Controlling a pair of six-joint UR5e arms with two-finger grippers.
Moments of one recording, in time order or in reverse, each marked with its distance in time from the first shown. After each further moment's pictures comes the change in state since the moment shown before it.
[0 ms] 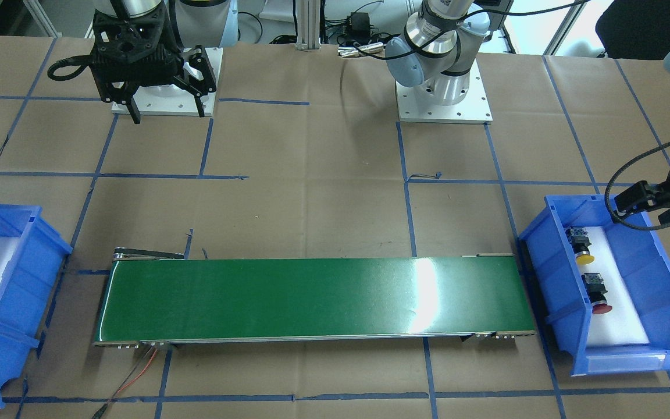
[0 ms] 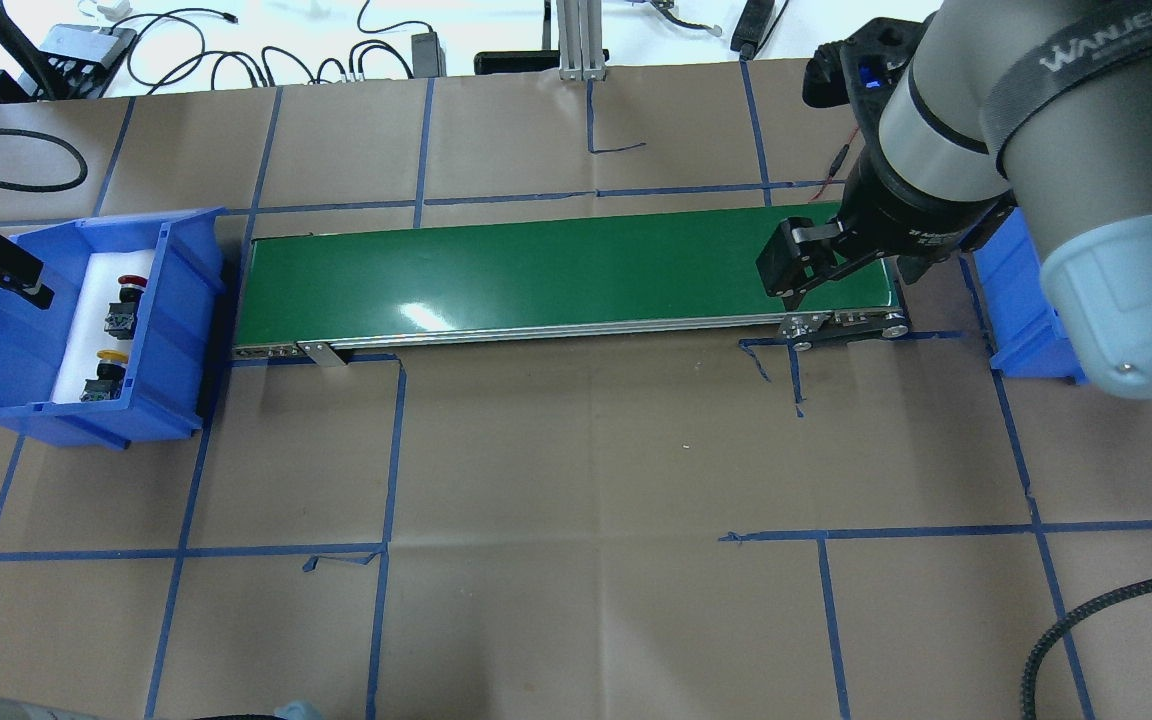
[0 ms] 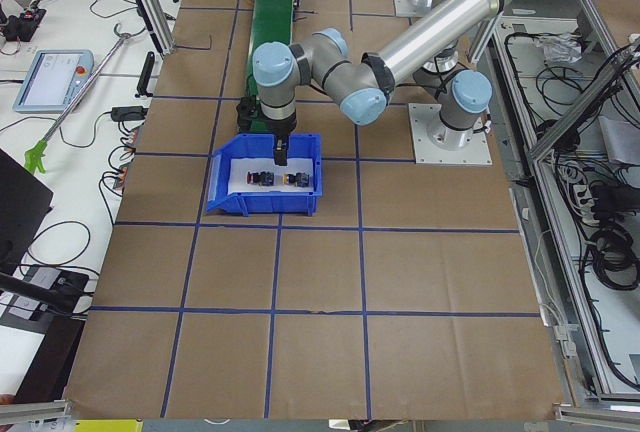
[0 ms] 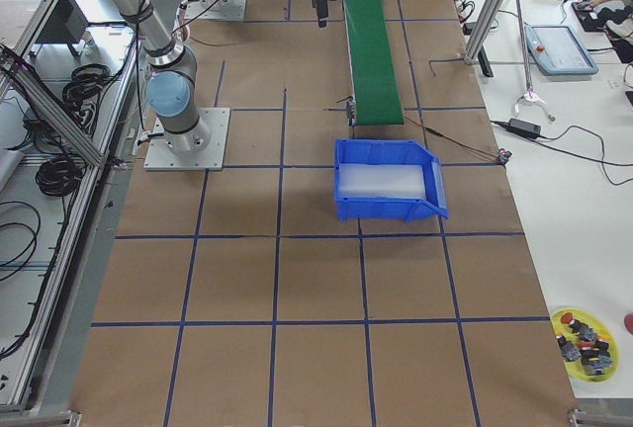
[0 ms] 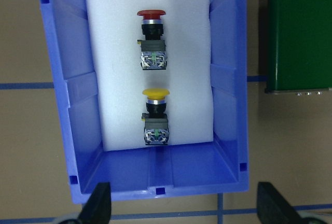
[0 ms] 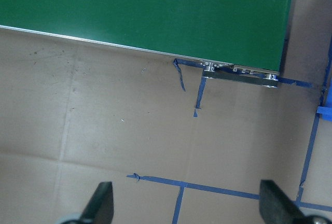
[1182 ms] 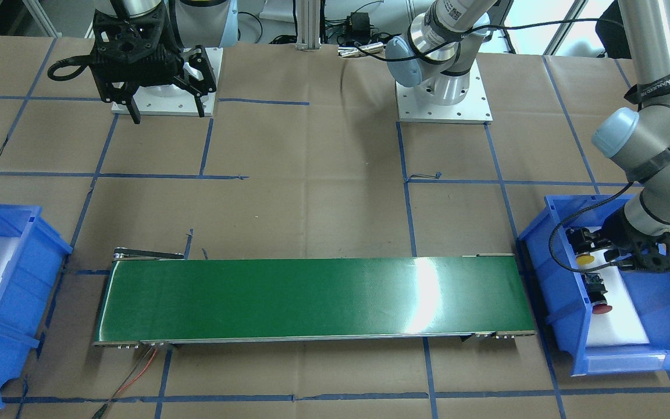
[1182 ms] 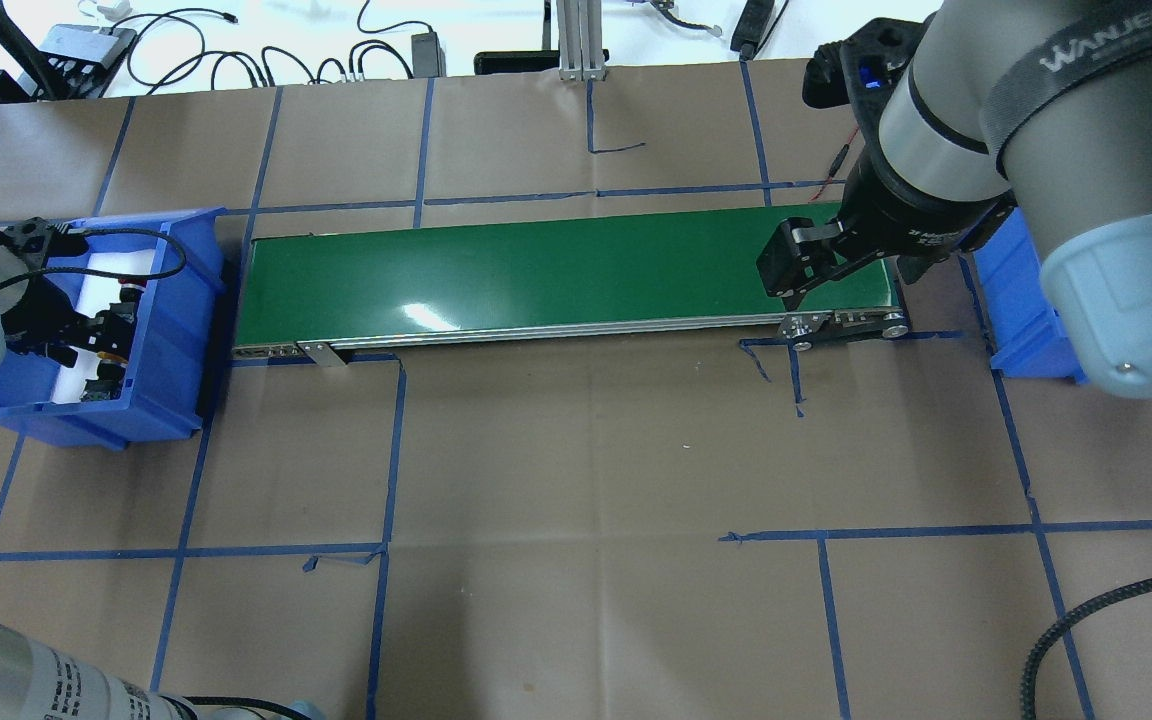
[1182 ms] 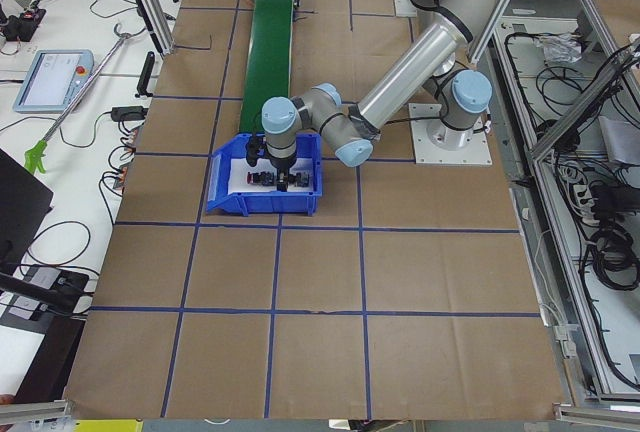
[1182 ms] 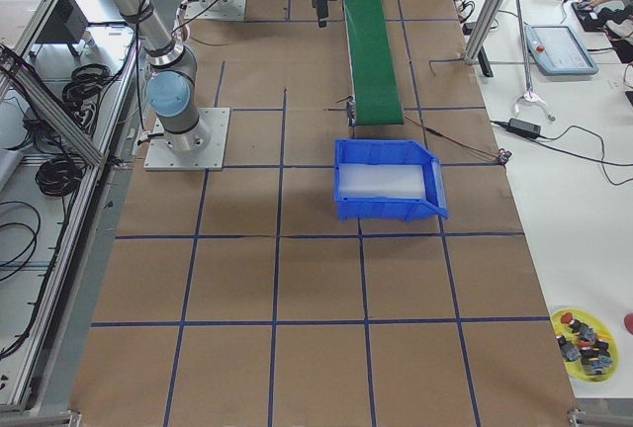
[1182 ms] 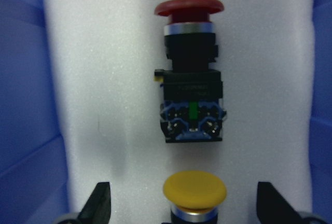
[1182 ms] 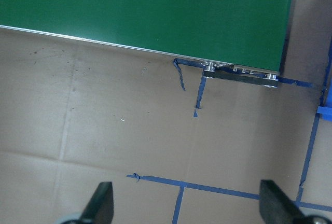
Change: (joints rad) left arm -0.007 -0.155 -0.193 0.347 0.001 -0.004; right arm 0.000 0.000 0.000 0.000 0.000 -0.001
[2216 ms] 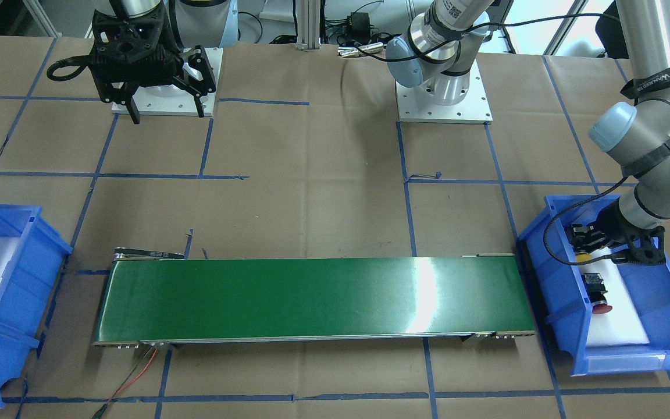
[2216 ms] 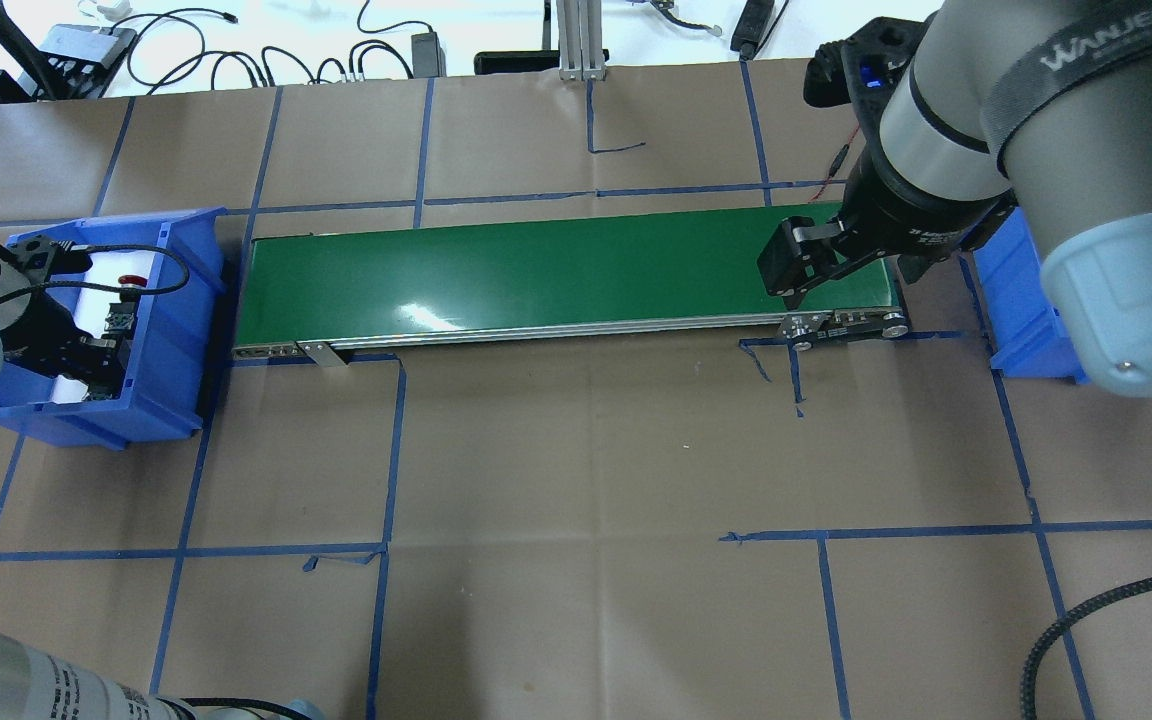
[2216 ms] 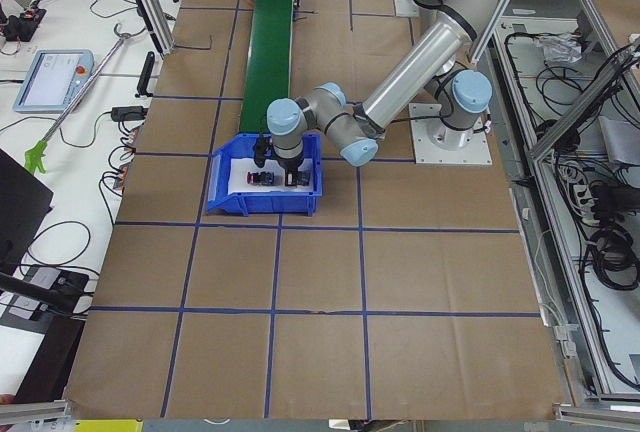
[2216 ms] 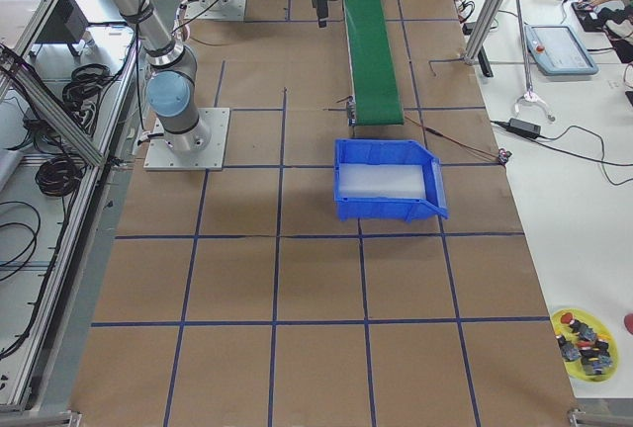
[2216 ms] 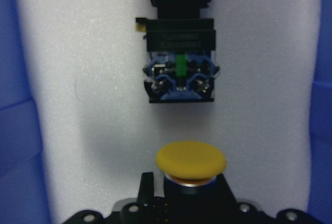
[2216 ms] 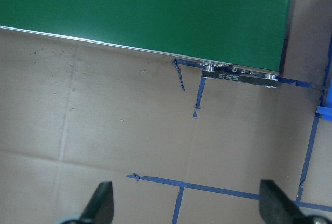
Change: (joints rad) left arm 0.010 0.028 -0.017 -0.056 0.012 -0.004; right arm -0.001 0.000 0.000 -0.001 0.000 0.000
